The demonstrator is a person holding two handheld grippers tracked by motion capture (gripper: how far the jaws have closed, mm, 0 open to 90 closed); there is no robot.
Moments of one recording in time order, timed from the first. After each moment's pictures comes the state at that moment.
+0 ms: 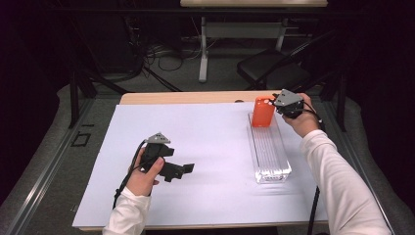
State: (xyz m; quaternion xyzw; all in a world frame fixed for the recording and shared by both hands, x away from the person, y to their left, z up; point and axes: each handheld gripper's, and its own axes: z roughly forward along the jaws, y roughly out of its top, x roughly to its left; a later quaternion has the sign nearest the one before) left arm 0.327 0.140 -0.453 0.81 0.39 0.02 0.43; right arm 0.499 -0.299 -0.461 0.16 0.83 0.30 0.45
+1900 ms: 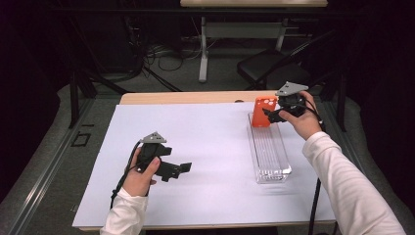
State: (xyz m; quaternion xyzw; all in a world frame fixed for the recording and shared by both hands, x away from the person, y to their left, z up) left arm 0.325 0.148 -0.449 0.81 0.39 0.02 0.44; right arm 0.470 -0.277 -0.424 0.32 0.81 0.34 0.36
